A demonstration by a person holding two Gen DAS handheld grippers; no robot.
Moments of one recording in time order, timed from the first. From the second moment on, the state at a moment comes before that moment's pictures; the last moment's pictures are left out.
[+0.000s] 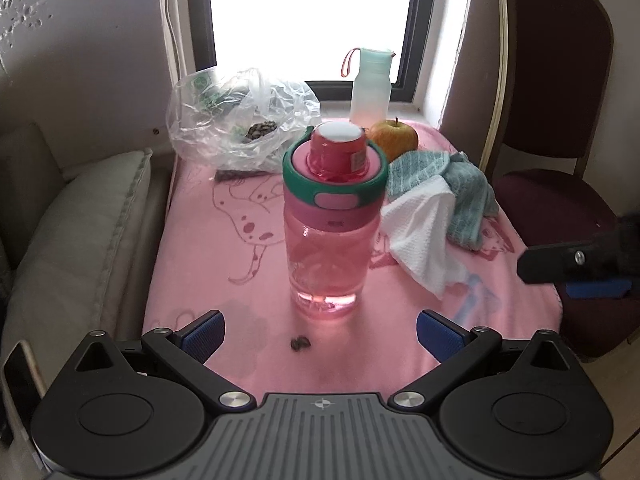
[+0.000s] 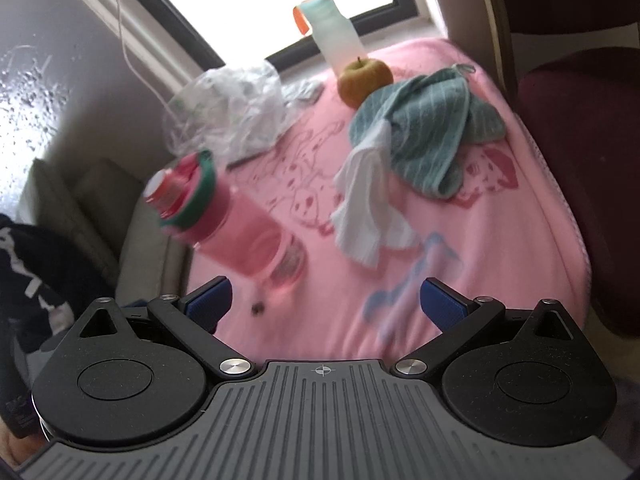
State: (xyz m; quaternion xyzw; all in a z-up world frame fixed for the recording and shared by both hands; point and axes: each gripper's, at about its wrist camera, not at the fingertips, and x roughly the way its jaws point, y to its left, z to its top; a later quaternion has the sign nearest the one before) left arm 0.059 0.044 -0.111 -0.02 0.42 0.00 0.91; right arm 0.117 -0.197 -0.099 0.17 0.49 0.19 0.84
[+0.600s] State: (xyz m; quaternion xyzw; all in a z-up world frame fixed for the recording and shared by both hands) left arm 0.083 0.065 -0.186 0.00 0.38 0.00 0.92; right arm 0.166 -0.169 -0.181 0.12 0.36 0.16 0.91
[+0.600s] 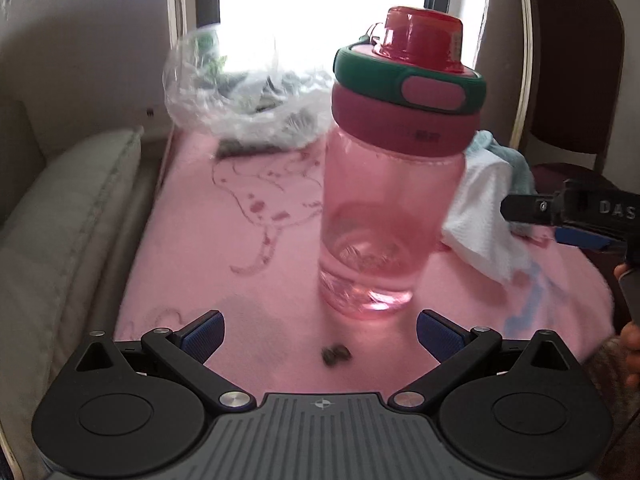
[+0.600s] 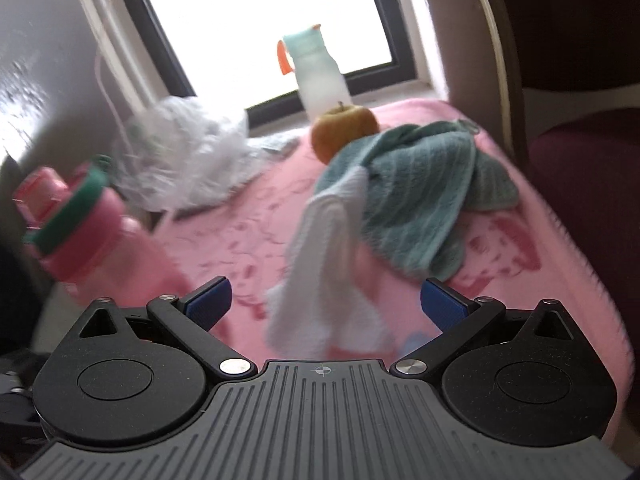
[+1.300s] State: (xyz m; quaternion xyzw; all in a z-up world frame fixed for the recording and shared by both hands) left arm 0.103 0.038 -0.190 0.08 0.33 -0.08 0.94; right arm 0.201 -0.173 -0.205 0.20 0.34 0.17 0.90
